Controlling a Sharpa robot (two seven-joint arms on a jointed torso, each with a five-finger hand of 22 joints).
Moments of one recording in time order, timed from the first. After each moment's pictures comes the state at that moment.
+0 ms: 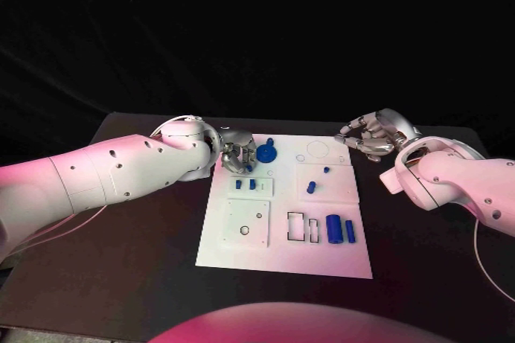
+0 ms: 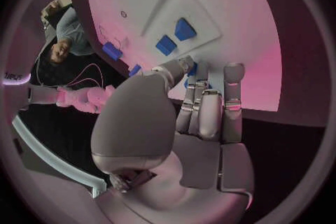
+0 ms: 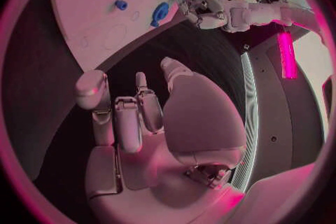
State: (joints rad) left arm 1.22 -0.67 -0.04 1.31 -1.45 0.05 -0.10; left_hand 1.40 -0.19 0.54 0.01 0.18 0.93 0.14 0.35 0.35 1.10 0.06 0.45 0.18 1.43 -0.01 1.44 1.14 0.16 1.23 0.10 0.71 1.31; right arm 1.26 -0.88 -0.14 1.51 -0.85 -0.57 -0.08; right_hand 1.28 -0.17 0.20 0.29 0.28 0.90 0.13 0.22 0.49 1.41 0.04 1.35 1.31 1.47 -0.03 1.50 1.31 0.12 1.33 0.08 1.01 1.18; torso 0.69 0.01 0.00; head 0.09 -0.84
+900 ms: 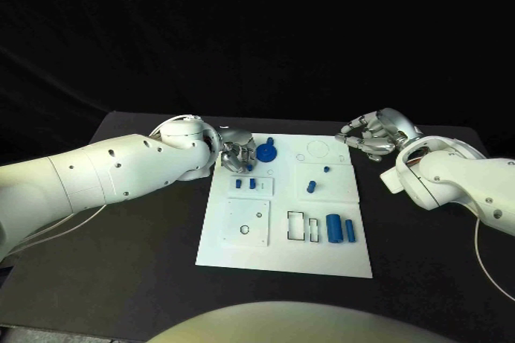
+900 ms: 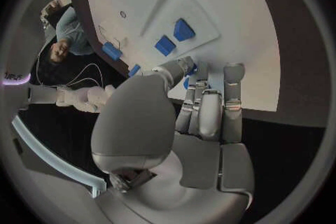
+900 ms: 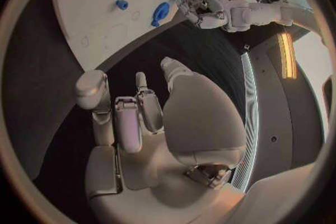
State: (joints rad) left arm 1.22 -0.67 -0.04 1.31 -1.45 0.05 -0.10; left_hand 1.38 -0.20 0.54 0.01 0.20 0.90 0.14 0.32 0.34 1.10 0.06 0.43 0.18 1.43 -0.01 1.44 1.12 0.16 1.23 0.10 0.71 1.31; right arm 1.26 -0.88 -0.14 1.51 -0.85 -0.57 -0.08; right_hand 1.28 -0.17 0.20 0.29 0.28 0.90 0.13 0.22 0.49 1.41 0.04 1.35 1.31 1.47 -0.02 1.50 1.31 0.12 1.33 0.08 1.01 1.18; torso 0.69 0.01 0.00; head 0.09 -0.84
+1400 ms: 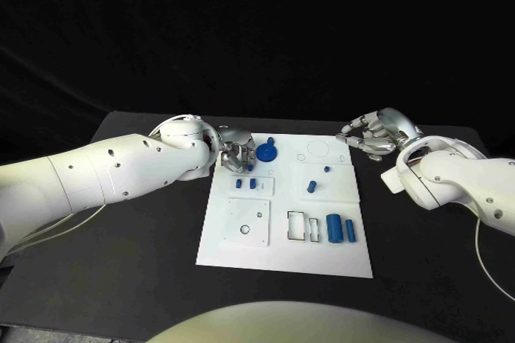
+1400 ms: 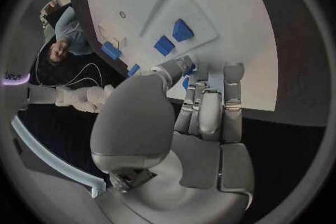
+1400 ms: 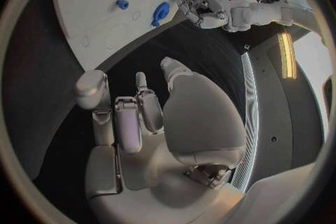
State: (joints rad) left arm 1.22 -0.67 -0.04 1.32 -1.45 0.04 -0.11; left_hand 1.37 -0.21 0.53 0.01 0.20 0.90 0.14 0.31 0.34 1.09 0.07 0.41 0.18 1.42 0.00 1.43 1.09 0.16 1.22 0.11 0.70 1.31; right arm 1.26 -0.88 -0.14 1.51 -0.85 -0.57 -0.08; right_hand 1.28 -0.17 0.20 0.29 0.28 0.90 0.13 0.22 0.49 1.41 0.04 1.35 1.31 1.47 -0.03 1.50 1.31 0.12 1.33 0.08 1.01 1.18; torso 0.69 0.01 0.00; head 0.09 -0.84
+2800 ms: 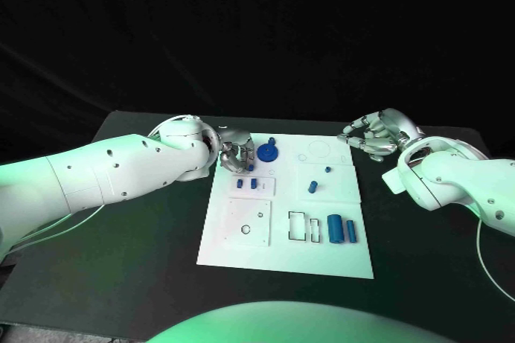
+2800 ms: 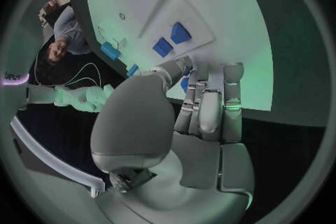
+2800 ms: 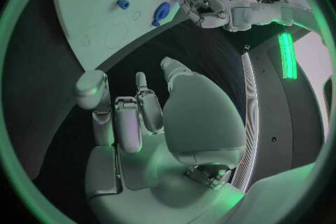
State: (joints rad) left arm 1.22 -0.69 -0.04 1.33 -1.45 0.04 -0.13; left_hand 1.36 -0.20 0.53 0.01 0.20 0.92 0.13 0.32 0.35 1.08 0.07 0.41 0.19 1.41 0.00 1.43 1.09 0.16 1.22 0.11 0.70 1.31; right arm 1.26 -0.88 -0.14 1.51 -0.85 -0.57 -0.08; right_hand 1.28 -0.17 0.20 0.29 0.28 0.90 0.13 0.22 0.49 1.41 0.04 1.35 1.31 1.47 -0.02 1.50 1.31 0.12 1.33 0.08 1.01 1.18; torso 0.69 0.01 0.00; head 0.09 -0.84
